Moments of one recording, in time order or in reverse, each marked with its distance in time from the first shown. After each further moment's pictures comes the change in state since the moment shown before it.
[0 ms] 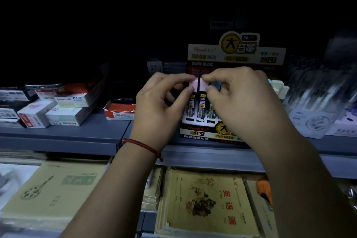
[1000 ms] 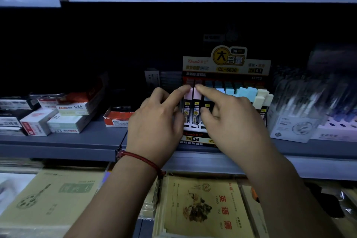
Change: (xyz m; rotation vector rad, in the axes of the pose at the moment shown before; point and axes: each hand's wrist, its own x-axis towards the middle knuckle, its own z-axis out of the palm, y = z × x) left_hand -0.013 0.019 -0.008 0.479 -0.162 -0.034; right_hand -0.019 0.006 0.007 -0.065 -0.063 0.038
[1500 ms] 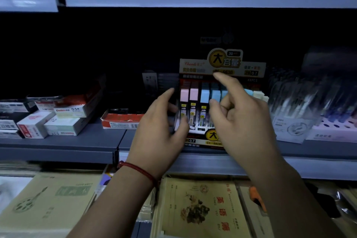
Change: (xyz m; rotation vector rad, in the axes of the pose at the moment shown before) left_hand -0.013 0.003 0.008 -0.367 -0.030 -0.112; right_hand -0.008 0.019 -0.002 0.143 0.289 -0.148
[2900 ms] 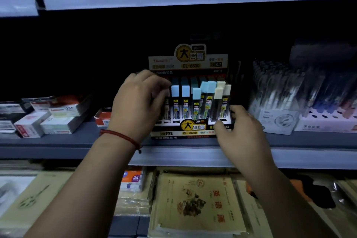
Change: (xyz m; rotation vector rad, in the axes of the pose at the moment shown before) left_hand 0.045 0.008 -0.022 0.391 0.087 0.277; right_hand -0.030 0.044 -0.004 -0.142 -0.210 0.472
